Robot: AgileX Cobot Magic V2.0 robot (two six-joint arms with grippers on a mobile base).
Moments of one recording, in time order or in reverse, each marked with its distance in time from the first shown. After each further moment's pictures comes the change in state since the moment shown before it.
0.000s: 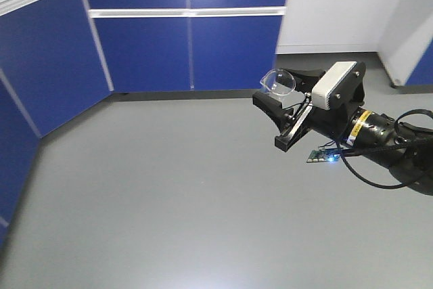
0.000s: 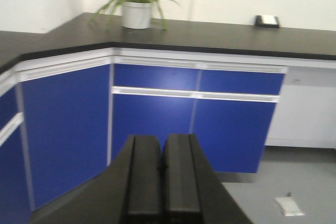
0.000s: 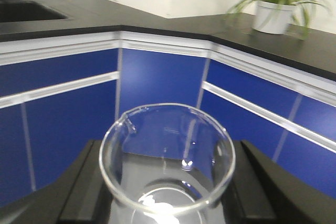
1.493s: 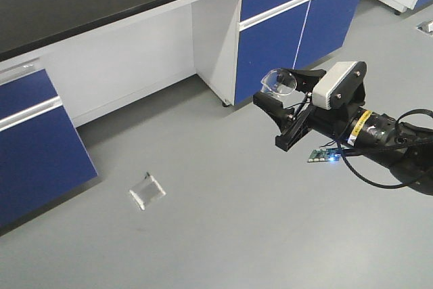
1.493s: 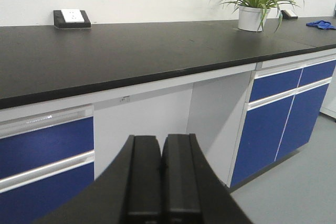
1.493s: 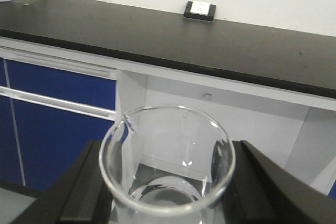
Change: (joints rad) left arm 0.000 0.000 0.000 0.000 0.000 0.000; right arm 0.000 0.000 0.000 0.000 0.000 0.000
